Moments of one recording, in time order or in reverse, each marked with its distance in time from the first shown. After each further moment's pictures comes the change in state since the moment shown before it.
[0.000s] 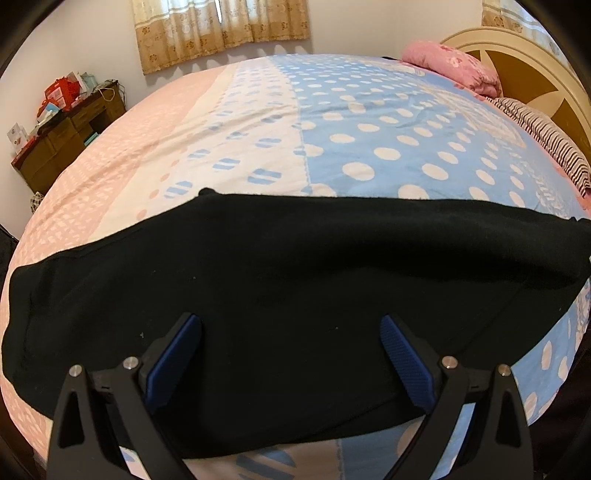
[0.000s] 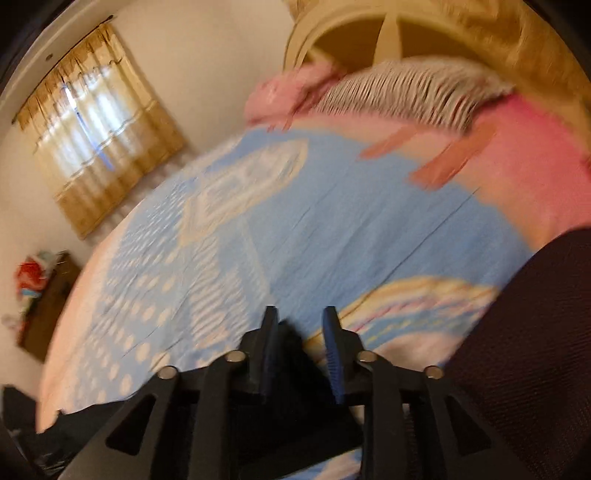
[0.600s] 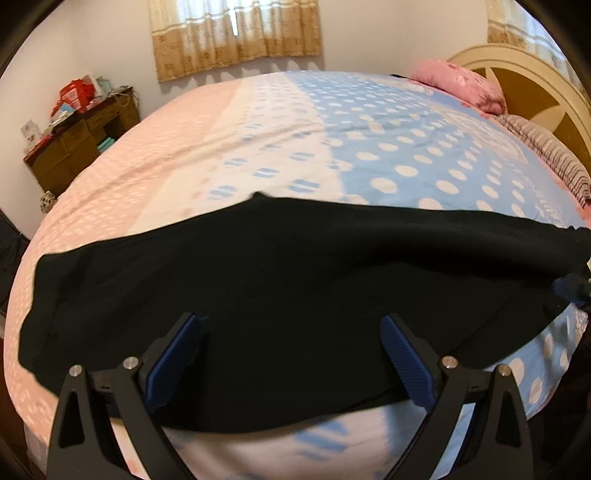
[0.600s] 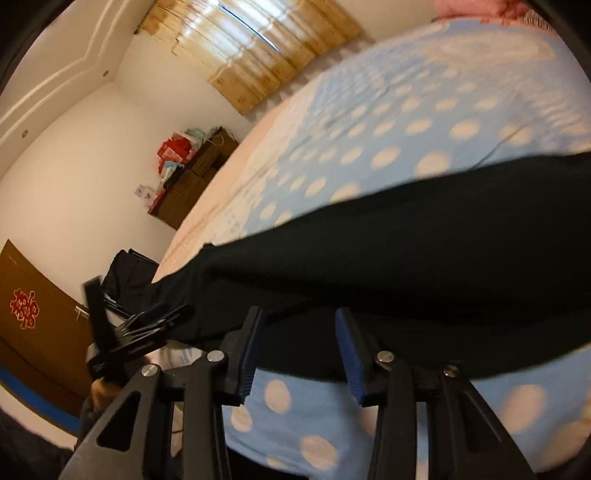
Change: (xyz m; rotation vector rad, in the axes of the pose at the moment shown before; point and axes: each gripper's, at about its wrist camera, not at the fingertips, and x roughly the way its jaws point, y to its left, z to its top) left arm -0.024 0.038 -0.015 -0.040 -0.066 0.026; right arm 0.002 0.213 -0.166 -0.214 0.458 0.689
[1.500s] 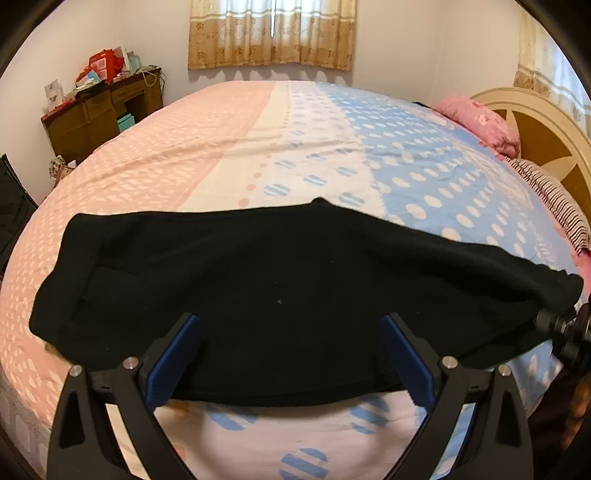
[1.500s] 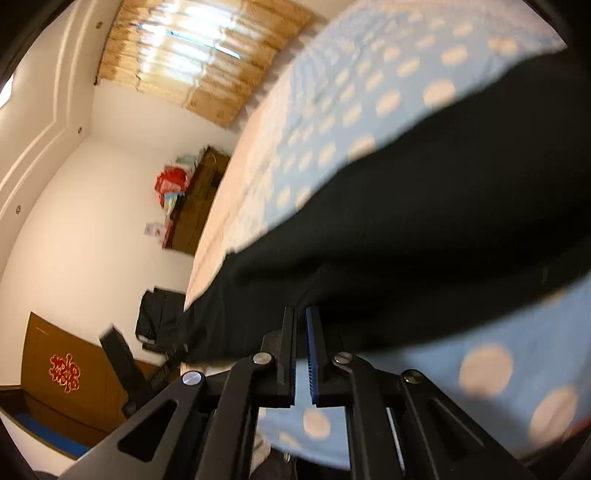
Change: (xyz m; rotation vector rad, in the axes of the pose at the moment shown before) left arm -0.014 0.046 -0.006 -0.150 -0.033 -0.051; right arm 0.022 0.027 -0.018 0.259 0.030 0.085
